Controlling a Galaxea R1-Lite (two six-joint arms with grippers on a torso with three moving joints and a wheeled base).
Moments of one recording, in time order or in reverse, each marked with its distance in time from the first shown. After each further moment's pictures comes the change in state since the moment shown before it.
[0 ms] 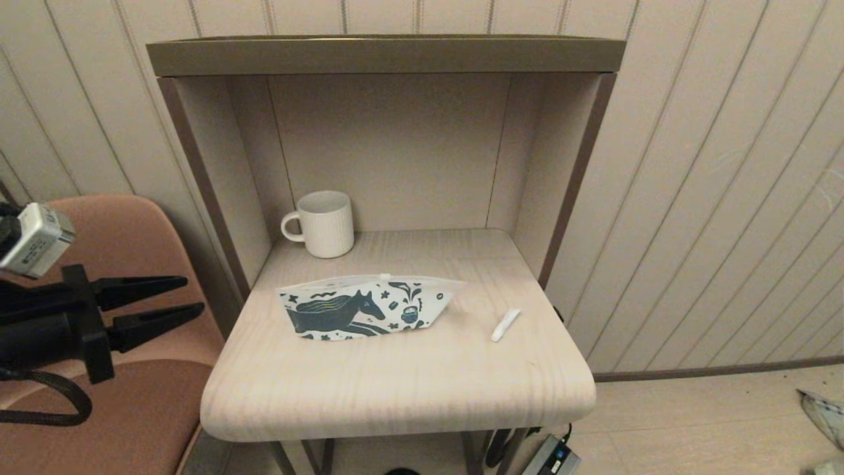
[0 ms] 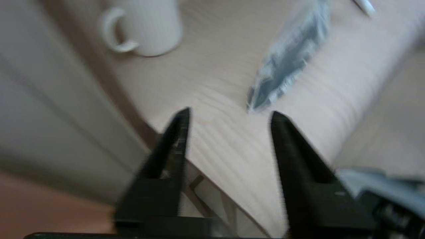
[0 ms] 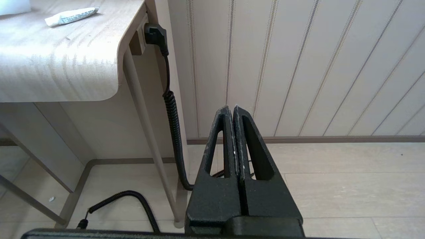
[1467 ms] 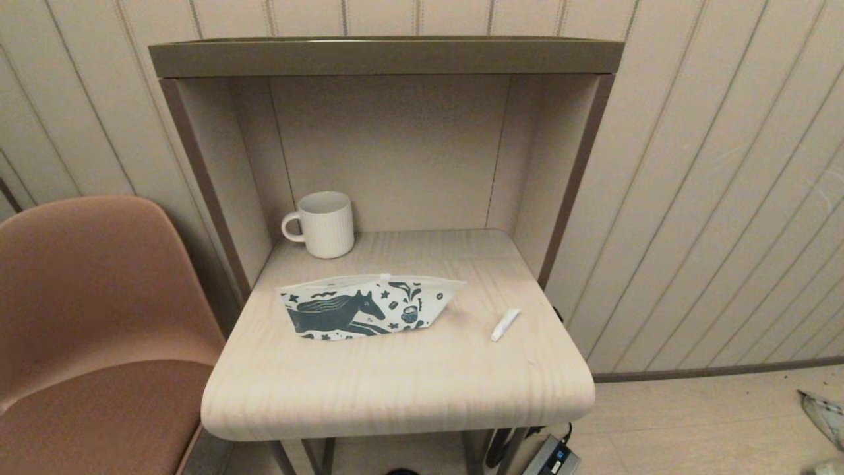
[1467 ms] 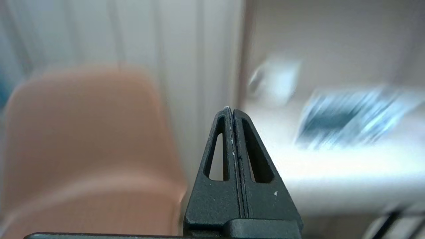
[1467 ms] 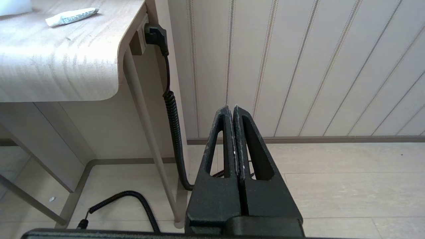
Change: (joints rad) left arm -0.181 -1.192 0.292 0.283 0.871 -0.467; right arm 0.000 0.000 0.000 0.000 0.000 0.001
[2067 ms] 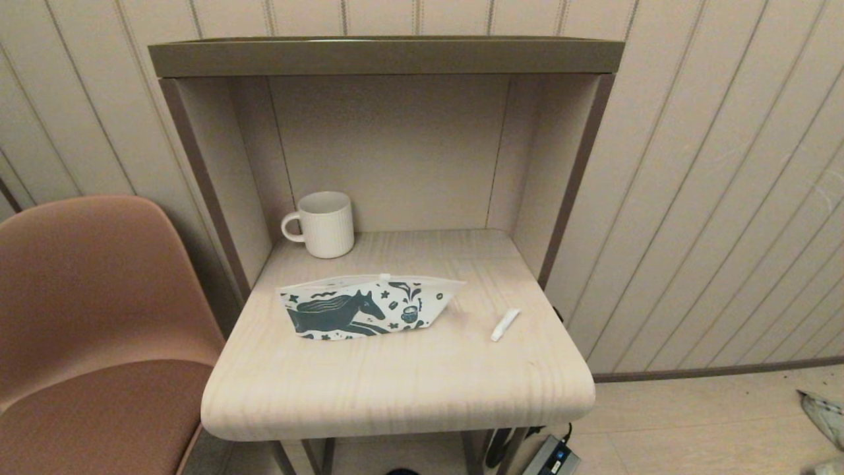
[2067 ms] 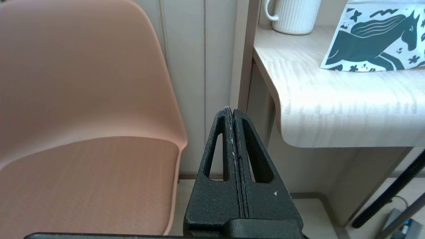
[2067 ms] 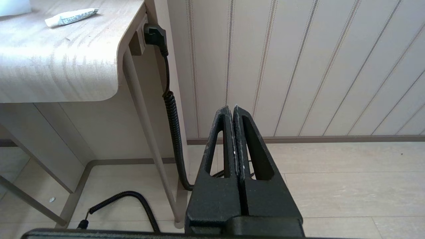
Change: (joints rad) left arm 0.021 -0.138 0.308 -0.025 -0.002 -0.007; right arm 0.000 0.000 0.000 0.000 -0.003 0.001
